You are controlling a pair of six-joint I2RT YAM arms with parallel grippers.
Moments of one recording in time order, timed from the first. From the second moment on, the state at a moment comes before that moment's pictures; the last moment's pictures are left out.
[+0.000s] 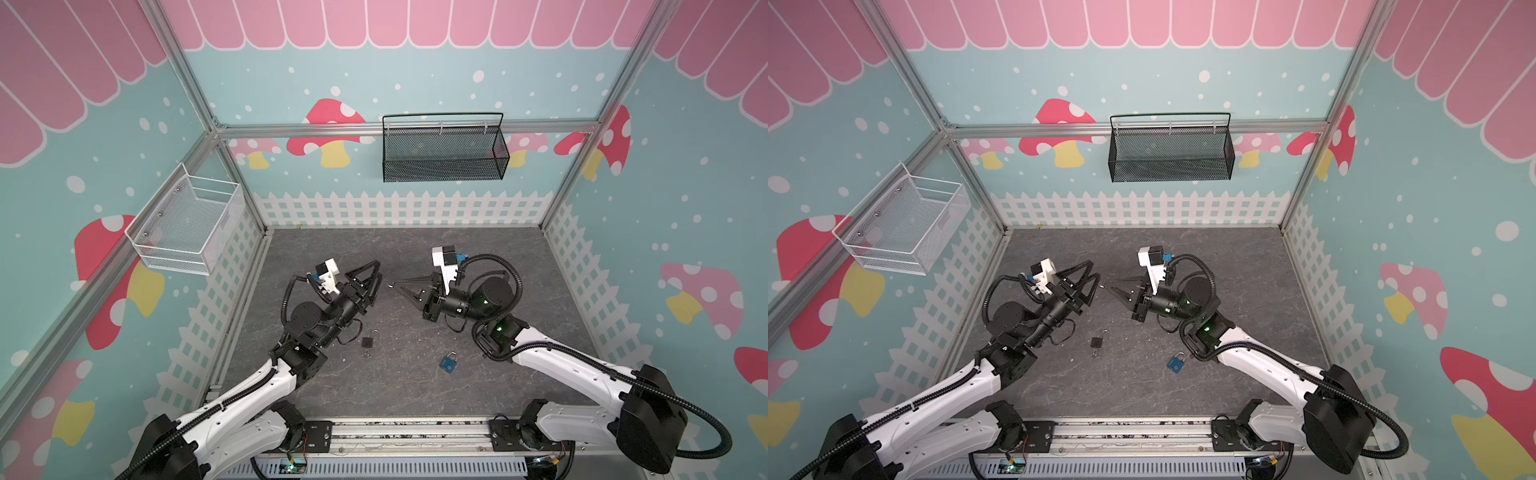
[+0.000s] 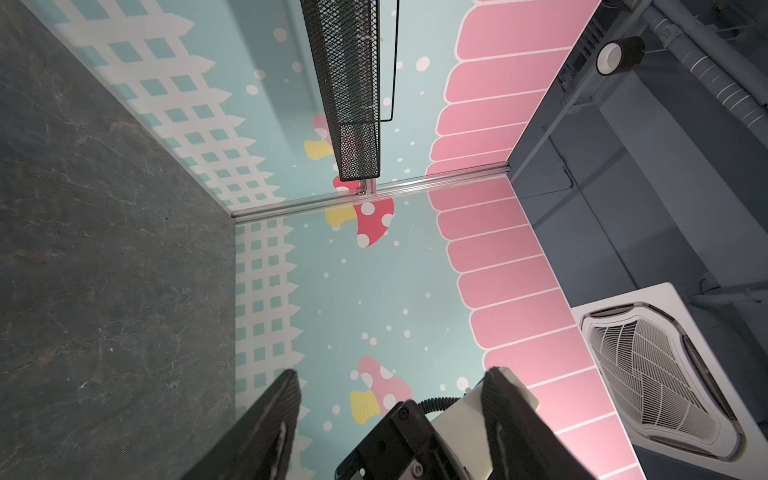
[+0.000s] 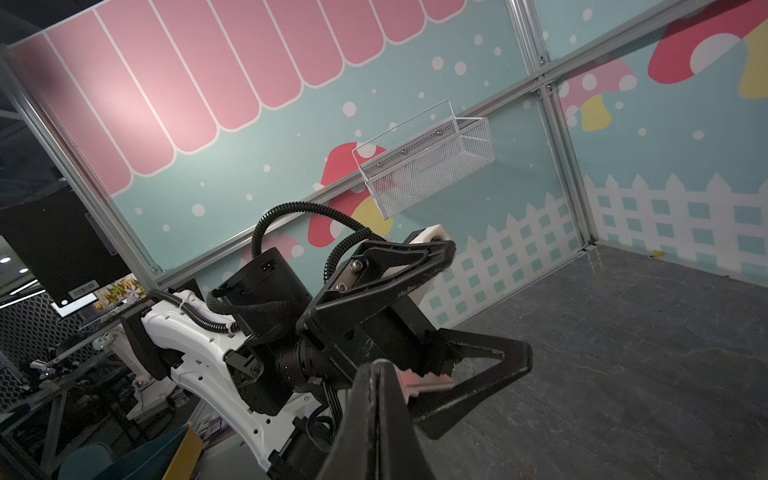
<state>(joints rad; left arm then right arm) -0.64 0.97 0.55 0.65 0.07 -1.49 0.76 1.23 0.81 0.69 -0.58 0.57</state>
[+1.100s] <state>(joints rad) -0.64 0.92 0.60 0.47 0.12 -1.59 0.74 1.34 0.91 0.57 -0.69 0.29</state>
